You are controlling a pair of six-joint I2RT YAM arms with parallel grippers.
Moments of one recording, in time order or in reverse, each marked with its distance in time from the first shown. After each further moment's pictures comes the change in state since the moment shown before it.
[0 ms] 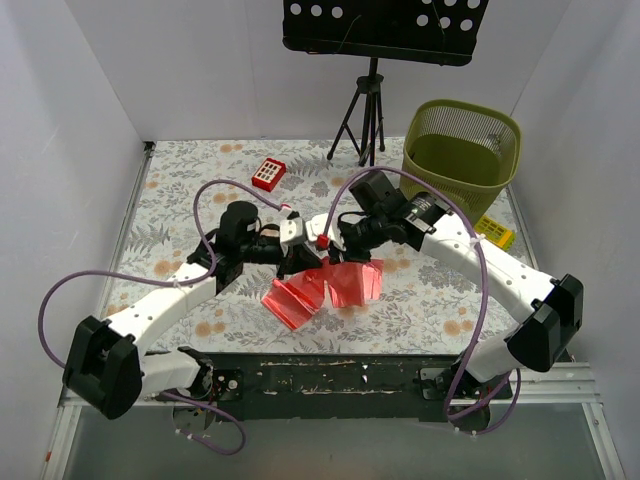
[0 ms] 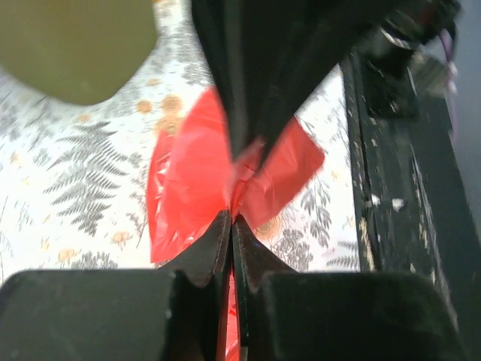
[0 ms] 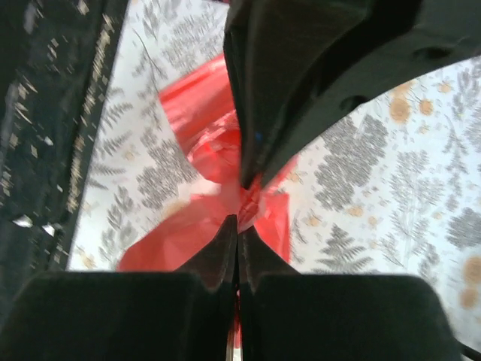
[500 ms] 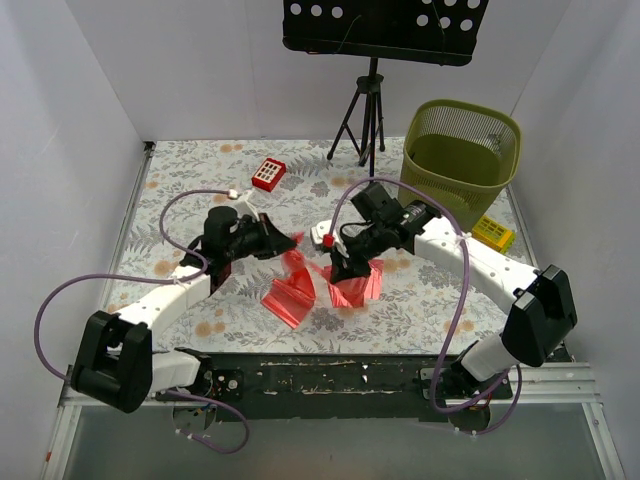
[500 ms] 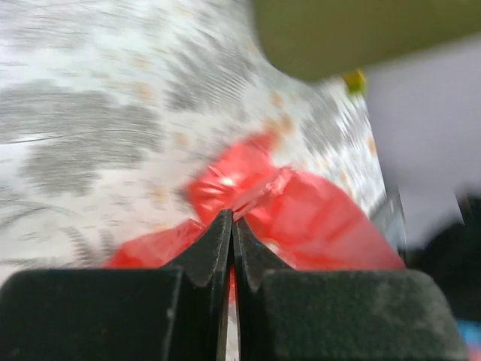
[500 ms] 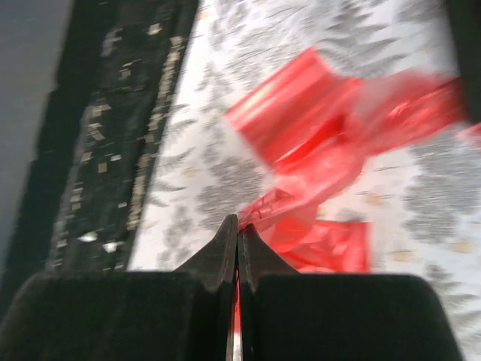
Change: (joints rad) left arm 0.118 -0.044 -0.170 0.244 -0.476 -1.078; right arm -0.053 0.057 -0.112 0.110 -0.212 0.098
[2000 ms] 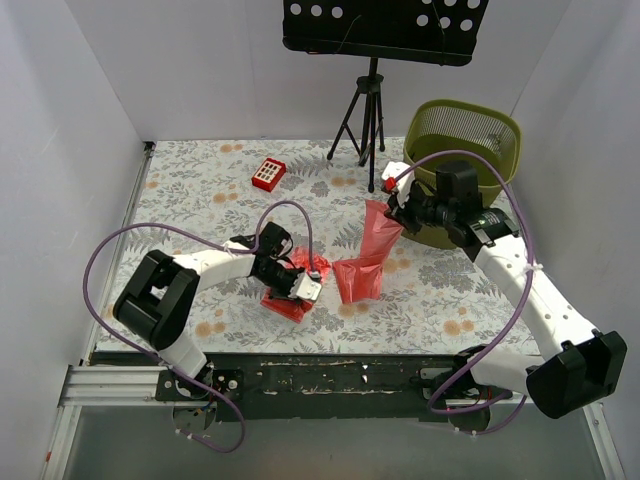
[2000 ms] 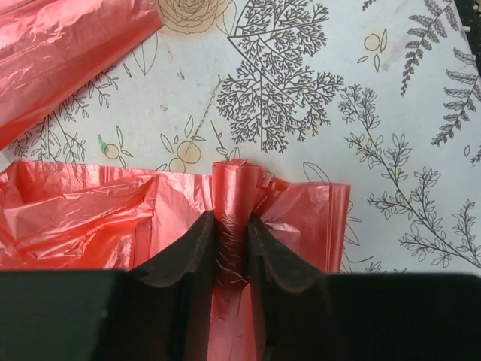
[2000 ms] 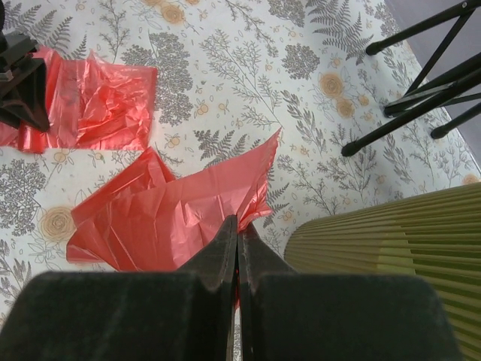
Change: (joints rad) left arm -0.159 0.412 0.192 -0.699 0.182 1.942; right arm -0.358 -0.325 -0.175 0.283 0.317 0.275
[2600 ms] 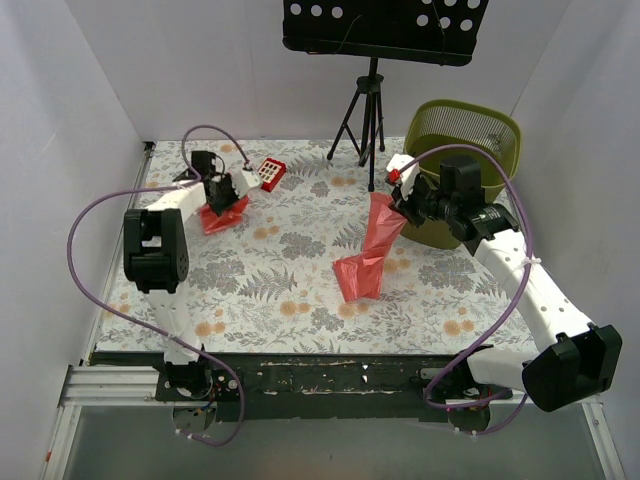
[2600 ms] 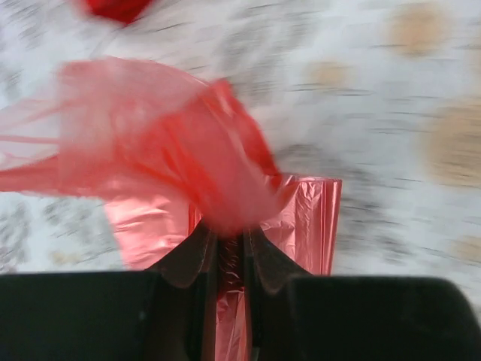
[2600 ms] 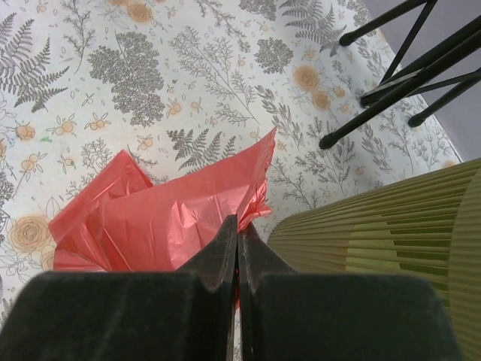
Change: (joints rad) left arm 0.508 0.319 0.488 0.113 -0.385 -0.283; right arm -0.048 0.034 0.008 0.040 0.014 0.005
